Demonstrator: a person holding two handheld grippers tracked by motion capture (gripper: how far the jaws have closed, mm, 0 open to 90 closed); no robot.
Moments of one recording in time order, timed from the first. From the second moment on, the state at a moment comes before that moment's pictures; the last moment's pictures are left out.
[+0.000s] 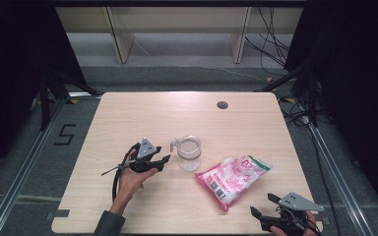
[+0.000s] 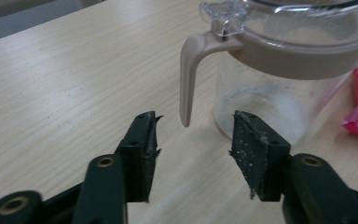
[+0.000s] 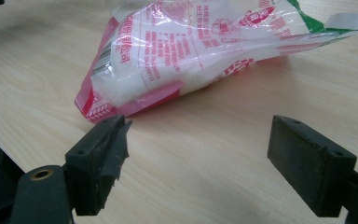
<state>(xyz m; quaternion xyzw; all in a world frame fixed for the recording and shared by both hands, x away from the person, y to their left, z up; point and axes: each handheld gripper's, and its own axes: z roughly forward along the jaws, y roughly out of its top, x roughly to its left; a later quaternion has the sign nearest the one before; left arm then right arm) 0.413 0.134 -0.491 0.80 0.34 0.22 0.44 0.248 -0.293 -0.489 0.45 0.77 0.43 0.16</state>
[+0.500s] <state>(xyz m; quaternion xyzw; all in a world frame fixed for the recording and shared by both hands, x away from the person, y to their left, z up) 0.445 0.119 -0.493 0.80 0.31 0.20 0.47 0.251 -0.295 -0.490 0.44 0.77 0.43 0.17</state>
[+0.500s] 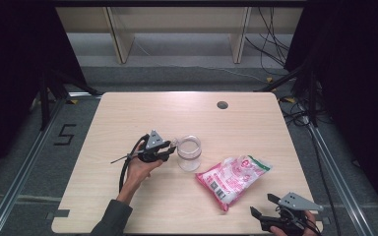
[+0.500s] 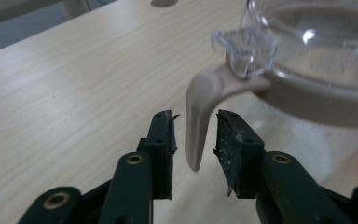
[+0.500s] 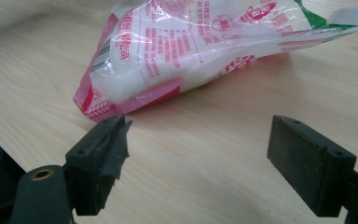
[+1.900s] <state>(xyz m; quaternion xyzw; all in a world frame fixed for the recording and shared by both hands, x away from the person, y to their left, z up) 0.383 0.137 -0.498 0.79 0.32 0.22 0.47 0.251 -0.294 -0.490 0.43 0.77 0.43 0.18</state>
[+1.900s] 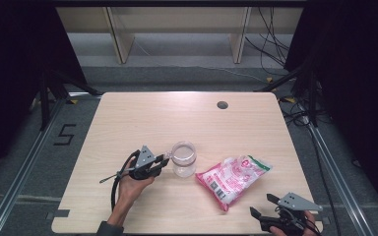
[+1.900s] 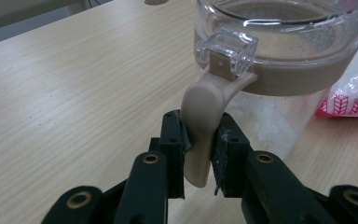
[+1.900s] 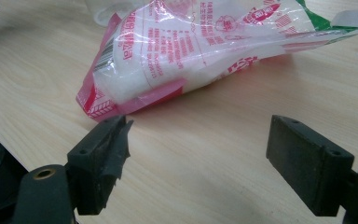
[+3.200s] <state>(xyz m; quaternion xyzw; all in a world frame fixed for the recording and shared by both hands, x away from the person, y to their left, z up) 0.365 0.152 -0.490 0.80 0.33 0.19 0.47 0.248 -0.293 -0.490 0.44 0.77 0.43 0.15</state>
